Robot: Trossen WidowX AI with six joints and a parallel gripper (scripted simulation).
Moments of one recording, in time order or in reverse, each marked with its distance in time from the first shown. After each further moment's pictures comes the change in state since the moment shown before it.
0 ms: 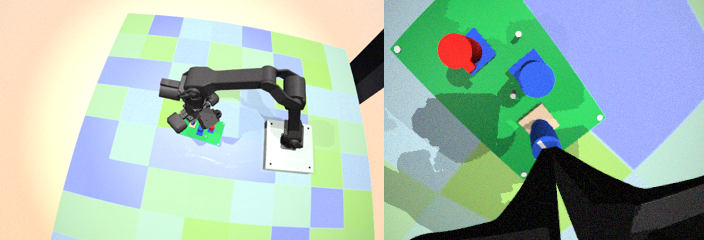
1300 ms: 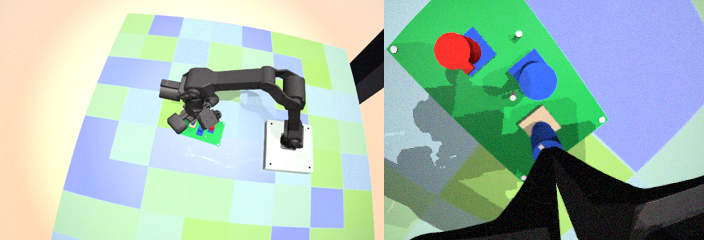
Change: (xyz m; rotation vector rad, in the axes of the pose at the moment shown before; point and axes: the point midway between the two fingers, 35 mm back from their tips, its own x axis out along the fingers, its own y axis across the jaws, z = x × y) arm 0.005 0.000 0.000 -0.001 -0.001 0.001
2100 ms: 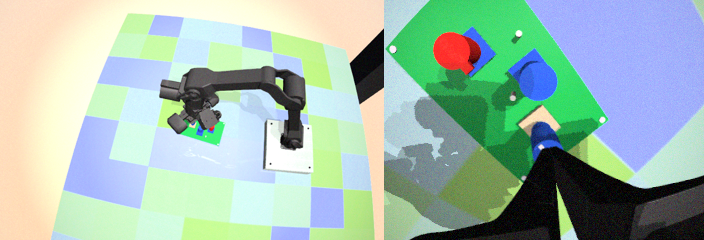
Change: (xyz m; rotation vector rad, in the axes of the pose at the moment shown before) arm 0.002 0.000 0.000 0.000 0.000 0.000
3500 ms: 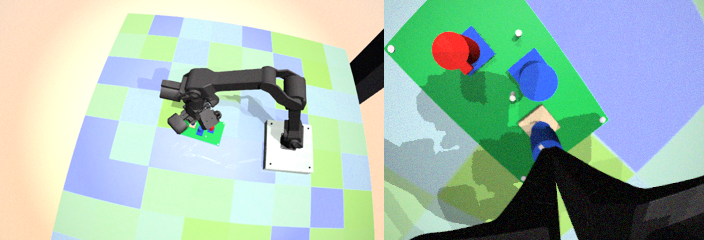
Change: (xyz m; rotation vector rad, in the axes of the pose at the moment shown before) arm 0.002 0.000 0.000 0.000 0.003 -0.002
